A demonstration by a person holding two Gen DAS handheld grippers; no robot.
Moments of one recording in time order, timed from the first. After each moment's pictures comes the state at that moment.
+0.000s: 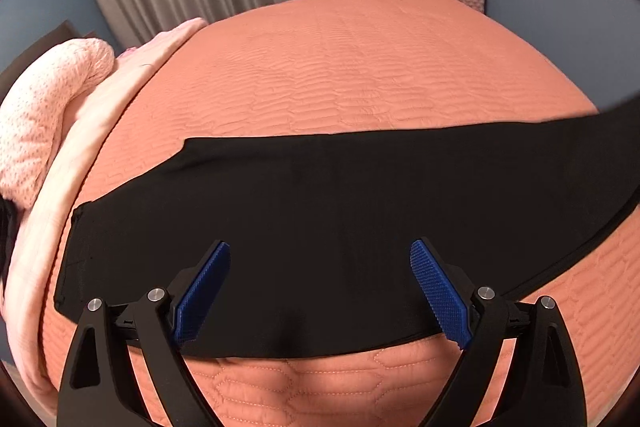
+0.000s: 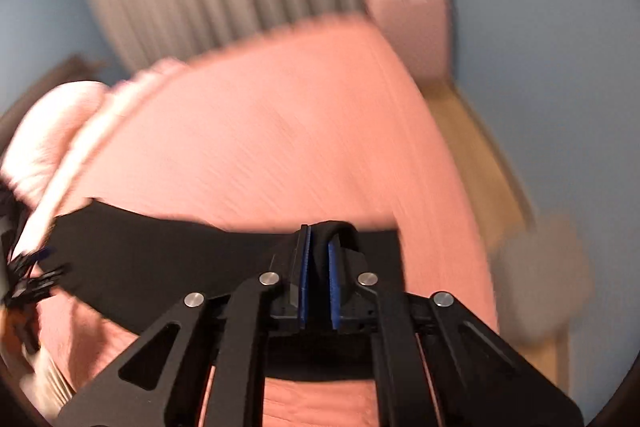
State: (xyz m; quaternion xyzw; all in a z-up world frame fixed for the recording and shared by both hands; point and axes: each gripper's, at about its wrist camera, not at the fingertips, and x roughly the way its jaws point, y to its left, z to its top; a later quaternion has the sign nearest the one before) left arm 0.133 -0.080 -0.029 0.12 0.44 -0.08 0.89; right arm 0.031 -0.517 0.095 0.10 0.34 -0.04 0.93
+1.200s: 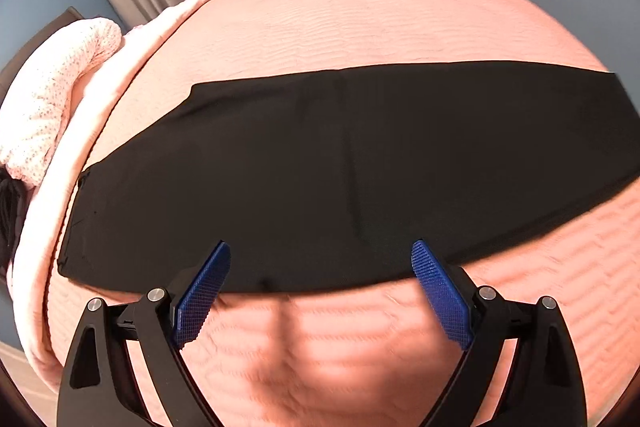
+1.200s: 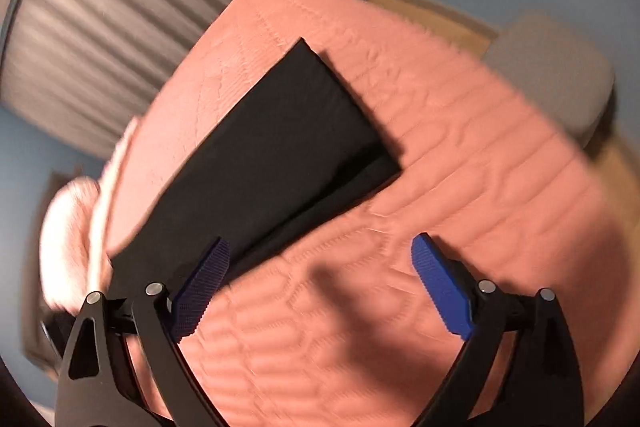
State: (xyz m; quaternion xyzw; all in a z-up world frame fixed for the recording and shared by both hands) left arm 0.107 -0.068 -0.054 0.14 0.47 -0.06 0.87; right arm -0.057 -0.523 -0.037 0.44 0.34 -0.13 0.83
